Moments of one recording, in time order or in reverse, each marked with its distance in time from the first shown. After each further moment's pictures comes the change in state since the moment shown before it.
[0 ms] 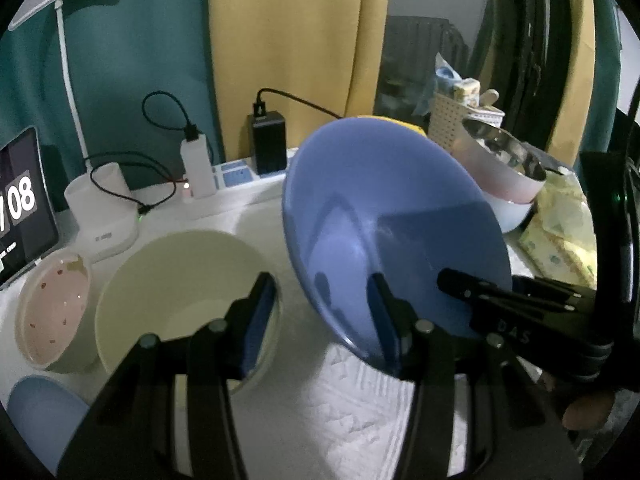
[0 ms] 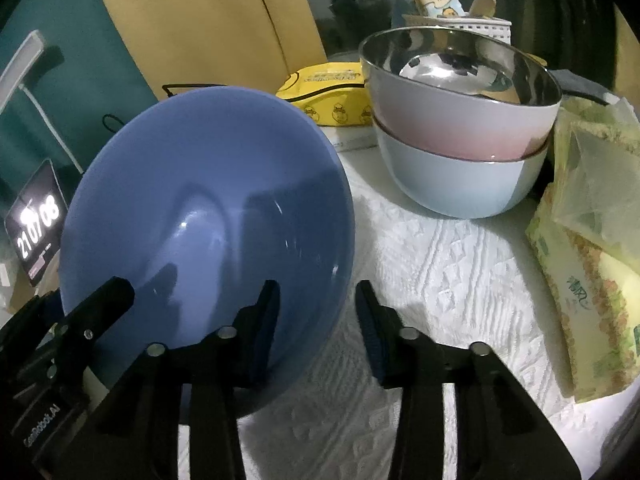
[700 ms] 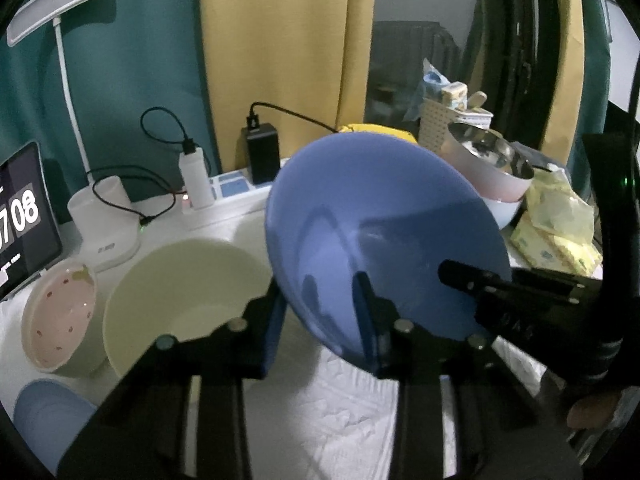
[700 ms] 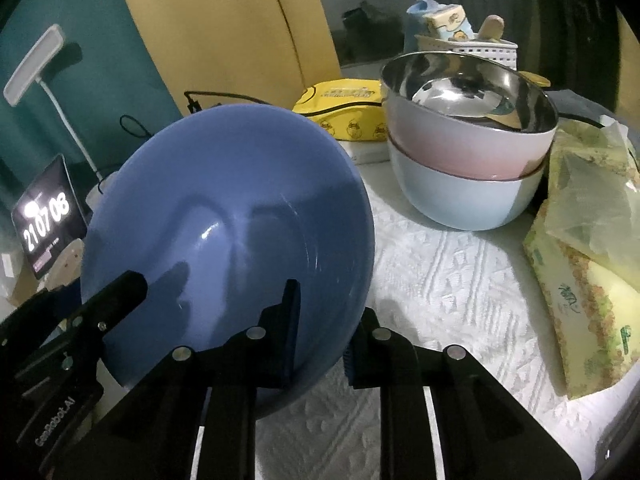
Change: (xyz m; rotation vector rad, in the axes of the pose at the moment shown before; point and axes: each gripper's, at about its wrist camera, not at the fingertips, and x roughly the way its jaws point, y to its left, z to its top) left arm -0.013 -0.005 0.000 0.032 -0.030 -0.009; right arm -0.020 0.007 -0.006 -0.032 -0.042 0.015
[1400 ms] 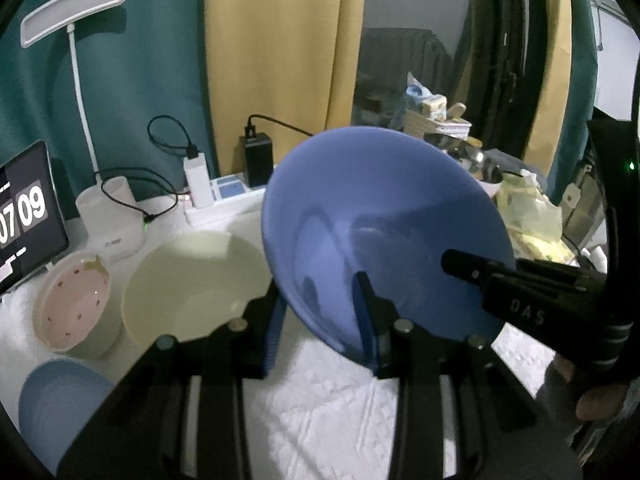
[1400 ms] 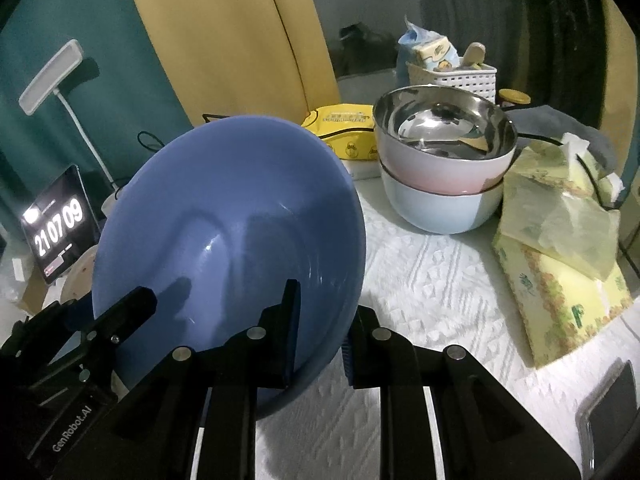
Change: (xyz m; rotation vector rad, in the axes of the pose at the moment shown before) left arm -0.038 -0.001 -0.007 -0.014 -0.016 -0.046; right arm -0.043 0.008 0.001 0.001 -0.033 -0.023
